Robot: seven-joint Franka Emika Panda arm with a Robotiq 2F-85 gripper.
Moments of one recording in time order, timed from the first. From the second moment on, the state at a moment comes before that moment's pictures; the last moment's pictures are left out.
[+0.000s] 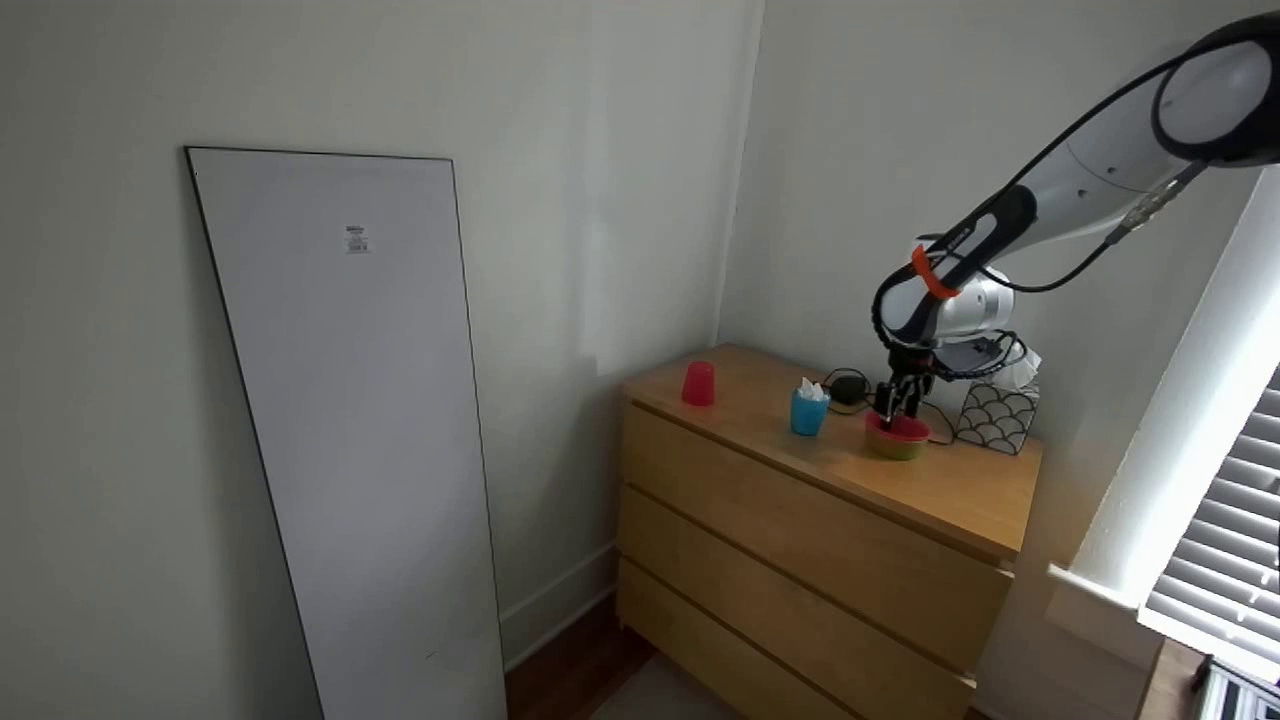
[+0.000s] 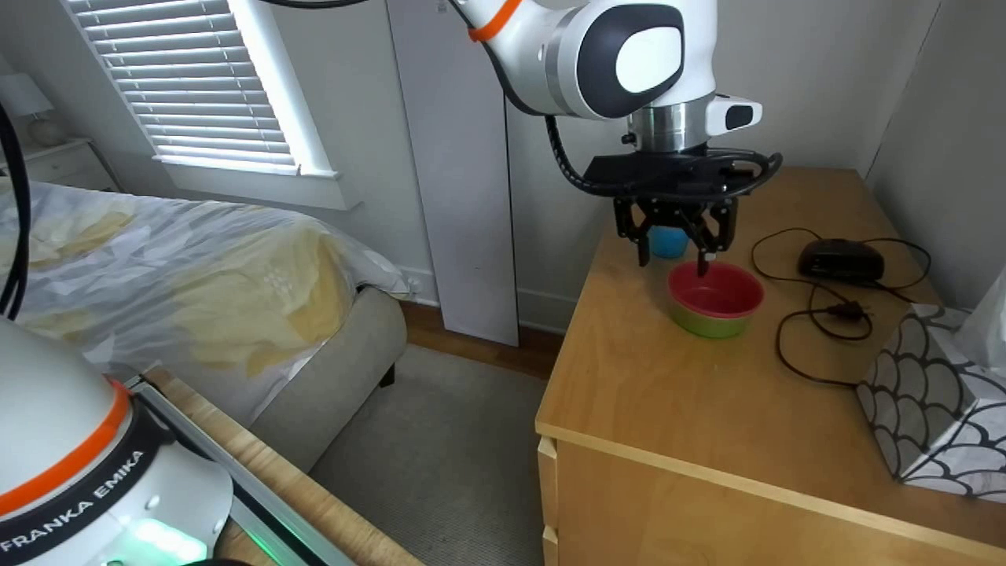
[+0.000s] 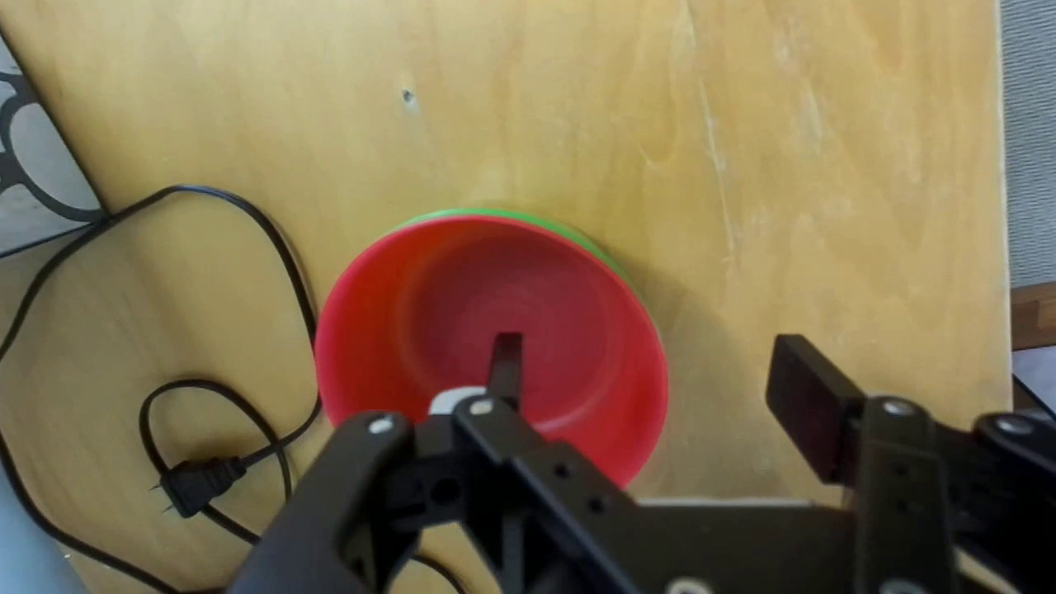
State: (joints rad) arm -0.34 0.46 -0.21 -2.00 -0.07 2.56 -0.40
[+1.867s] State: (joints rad) arm -0.39 0.53 -0.15 -1.94 -0.05 2.59 -0.40
